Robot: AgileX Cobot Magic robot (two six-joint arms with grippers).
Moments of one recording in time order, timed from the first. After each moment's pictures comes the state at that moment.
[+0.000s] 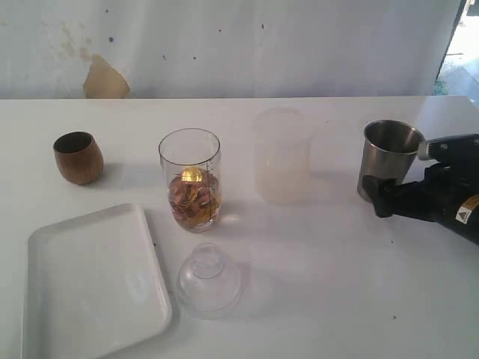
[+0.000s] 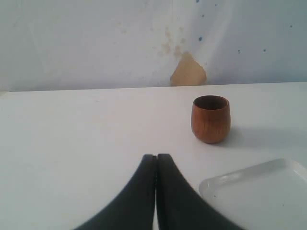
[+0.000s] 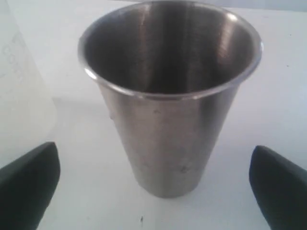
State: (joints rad) left arm 0.07 0.00 0.00 0.03 0.22 0.03; right arm -0.20 1.85 -0.53 -0.44 -0.87 0.22
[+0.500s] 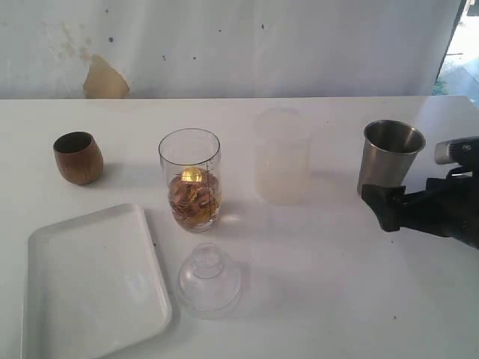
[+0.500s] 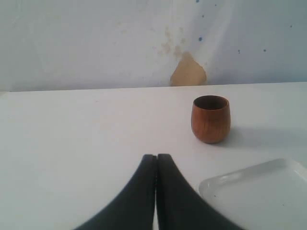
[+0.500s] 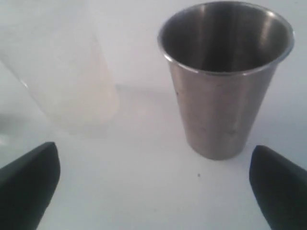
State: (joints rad) left arm 0.07 0.00 0.00 0.03 0.22 0.03; right arm -0.20 1.57 -0.40 -0.66 -0.74 0.50
